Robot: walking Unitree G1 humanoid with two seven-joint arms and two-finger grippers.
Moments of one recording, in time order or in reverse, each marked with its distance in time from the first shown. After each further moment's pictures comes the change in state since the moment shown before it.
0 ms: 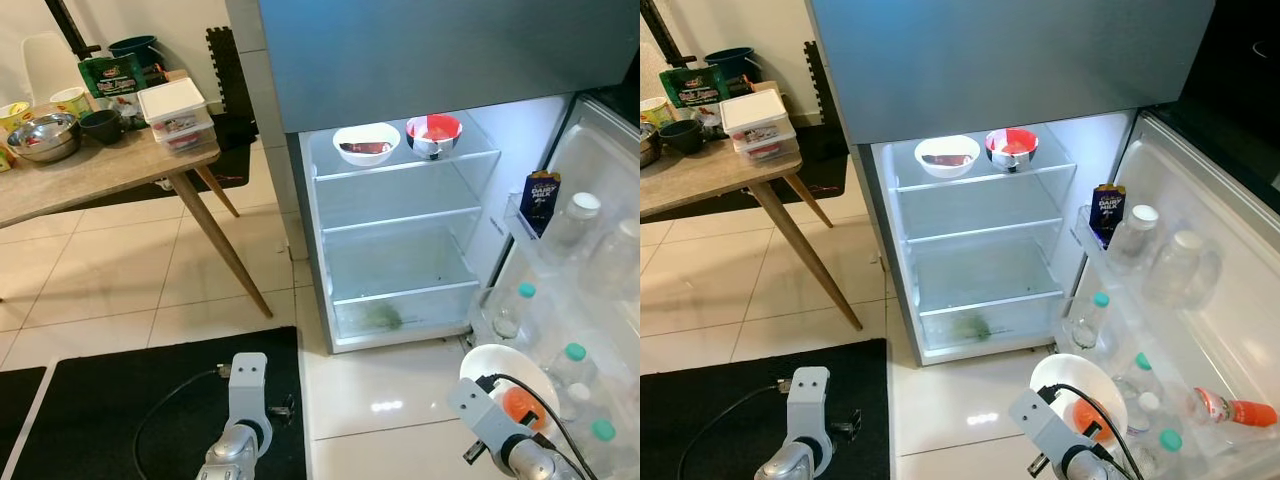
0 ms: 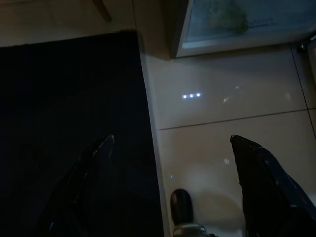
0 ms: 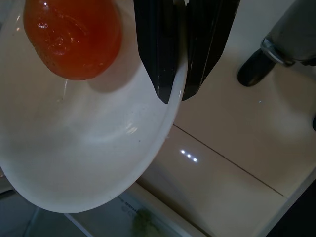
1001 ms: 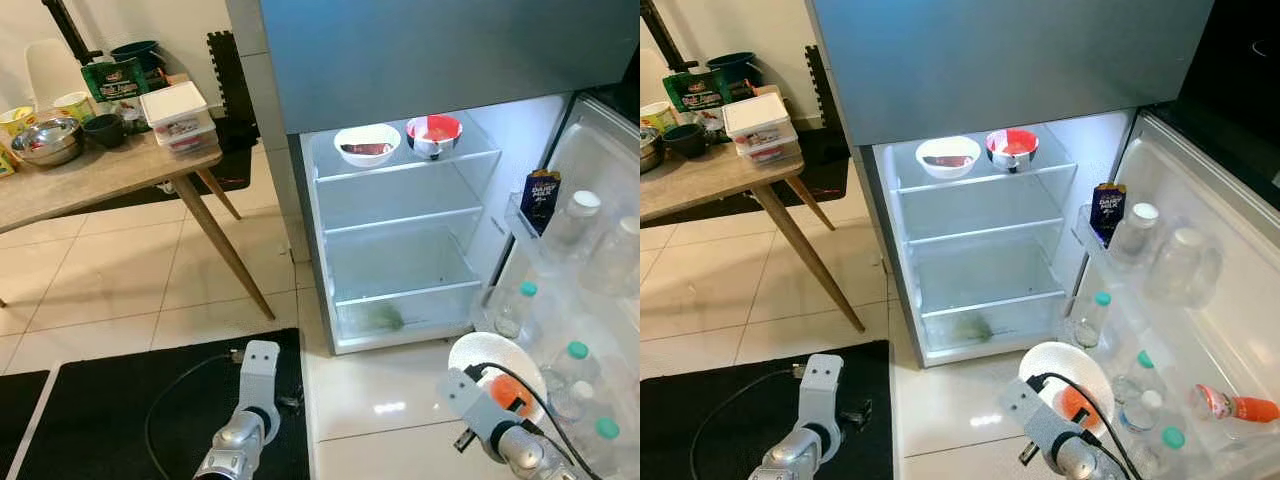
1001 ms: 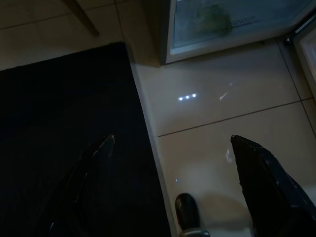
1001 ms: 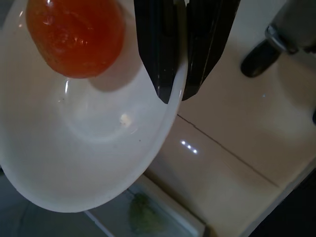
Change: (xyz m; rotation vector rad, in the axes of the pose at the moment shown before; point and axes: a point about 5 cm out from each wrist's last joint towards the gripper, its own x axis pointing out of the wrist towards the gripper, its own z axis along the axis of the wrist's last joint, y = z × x) left arm 0.006 -0.009 0.011 0.075 0.010 -0.060; right arm 0.006 0.001 0.014 -0.114 -0.023 0.043
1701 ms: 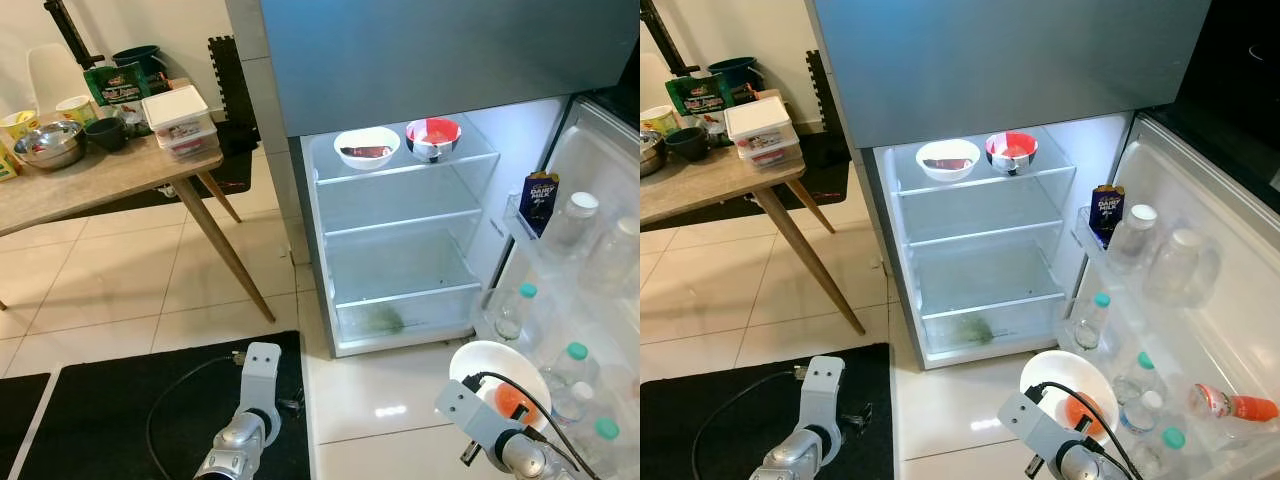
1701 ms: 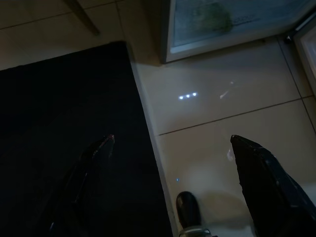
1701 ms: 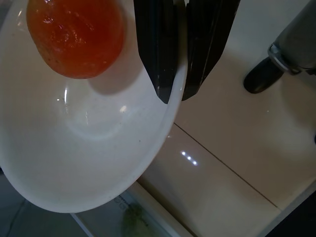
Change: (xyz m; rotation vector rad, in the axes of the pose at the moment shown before) left arm 0.000 -0.001 -0.001 0.003 0.012 -0.002; right arm -0.002 0.001 -0.008 -0.004 0.037 0.009
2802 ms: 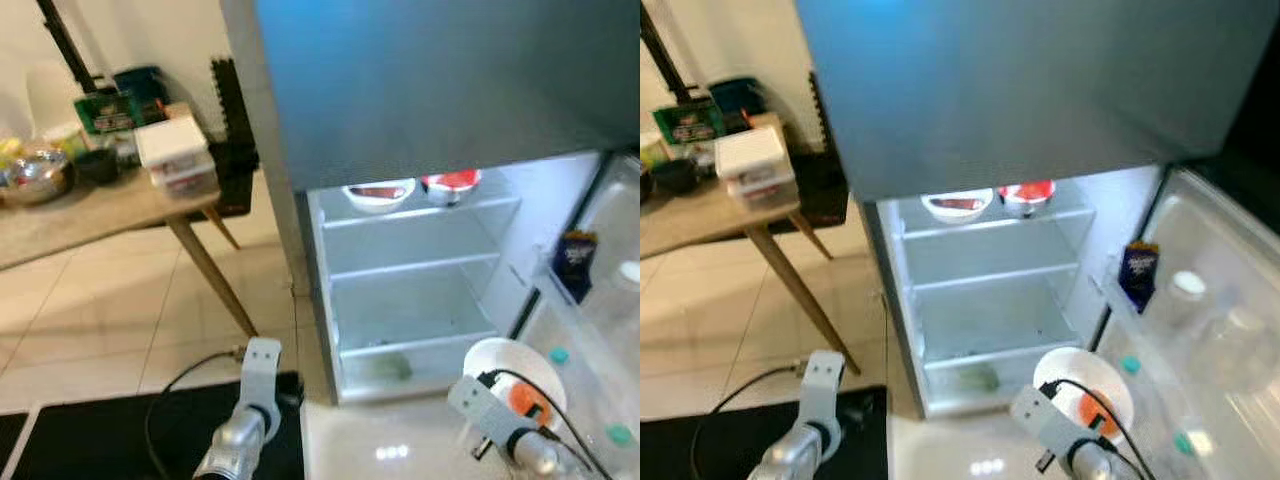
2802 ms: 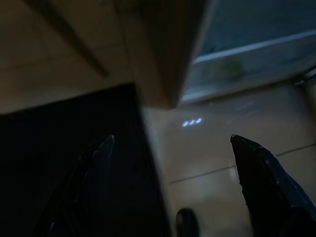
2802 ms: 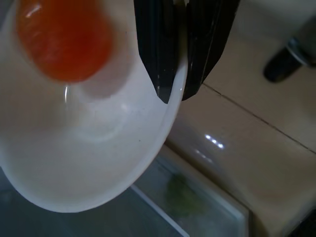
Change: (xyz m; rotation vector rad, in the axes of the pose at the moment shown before) left arm -0.003 0.005 -0.004 0.012 -0.007 0.007; right arm -0.001 0.000 0.000 0.048 -0.011 -0.021
